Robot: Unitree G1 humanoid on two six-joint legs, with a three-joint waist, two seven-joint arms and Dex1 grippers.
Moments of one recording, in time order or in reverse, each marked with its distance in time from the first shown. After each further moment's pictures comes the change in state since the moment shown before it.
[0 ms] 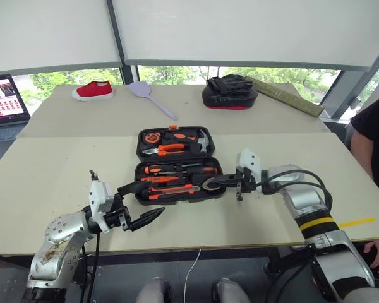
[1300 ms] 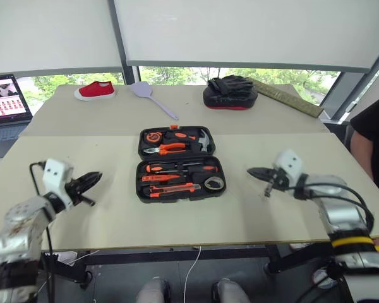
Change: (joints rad) left arm -0.293 0.125 0.134 0.456 0.191 0.192 0.322; right arm 0.079 -0.112 -0.154 -0.045 -0.050 -0.084 -0.227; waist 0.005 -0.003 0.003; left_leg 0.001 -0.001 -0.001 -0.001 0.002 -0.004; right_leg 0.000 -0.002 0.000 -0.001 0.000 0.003
